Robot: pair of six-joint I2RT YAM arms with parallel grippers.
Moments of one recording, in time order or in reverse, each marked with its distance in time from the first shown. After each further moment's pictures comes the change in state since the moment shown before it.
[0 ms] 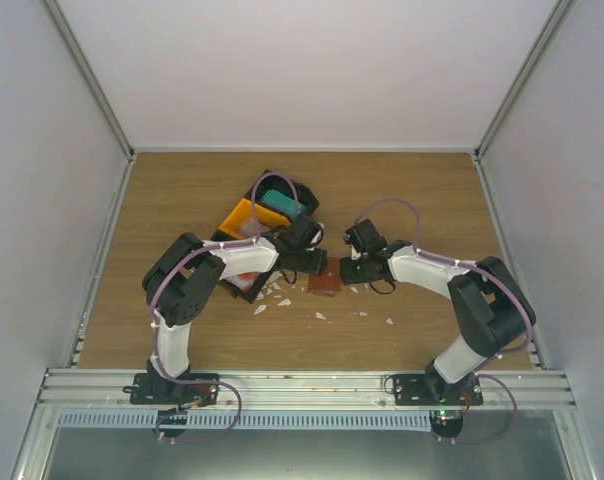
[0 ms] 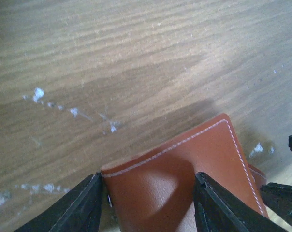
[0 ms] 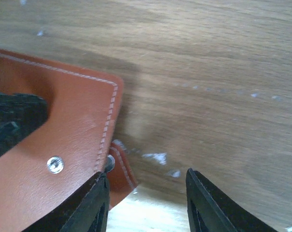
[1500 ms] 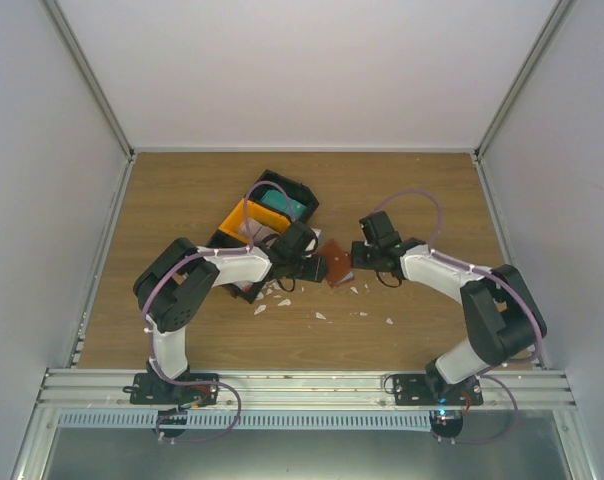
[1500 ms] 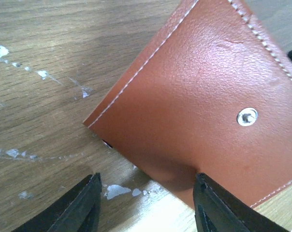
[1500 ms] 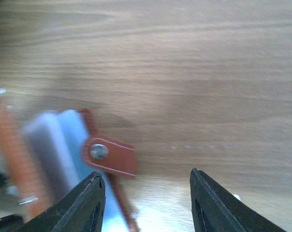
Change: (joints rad) left arm -0.002 -0.069 -0.141 0.134 0.085 -0.064; right arm -0.068 -0.058 -0.026 0.089 0.140 0.107
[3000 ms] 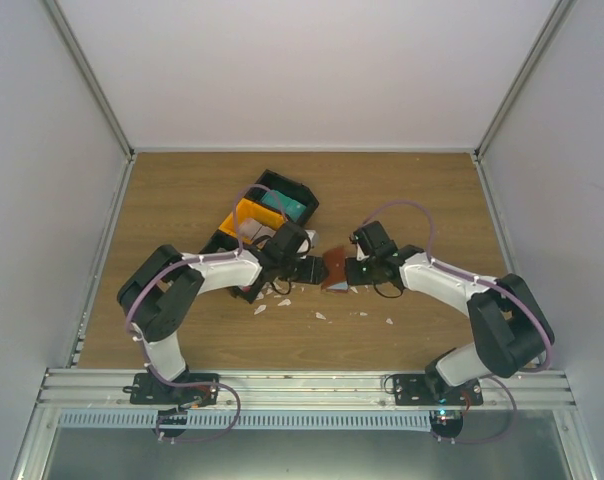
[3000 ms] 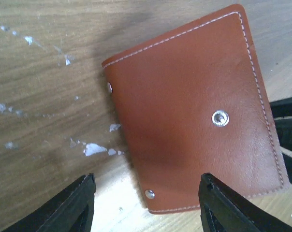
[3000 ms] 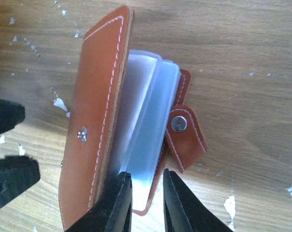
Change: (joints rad) left arm 0.003 -0.109 -0.079 0.006 0.098 -0.079; right arm 0.067 -0.078 -0.027 -0.105 -0.178 -0.051
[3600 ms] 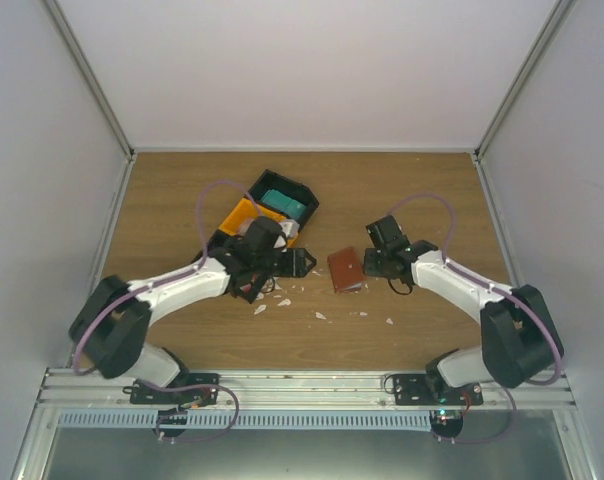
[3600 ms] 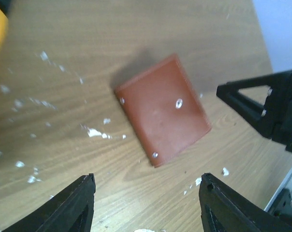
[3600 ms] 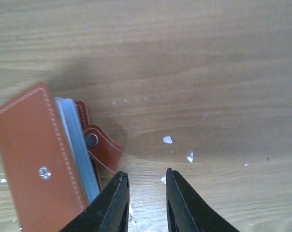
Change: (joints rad) left arm 0.068 -0.340 -0.117 -0.039 -0.005 -0.042; right arm -0.061 -0.085 0.031 -0.118 0.257 0.084
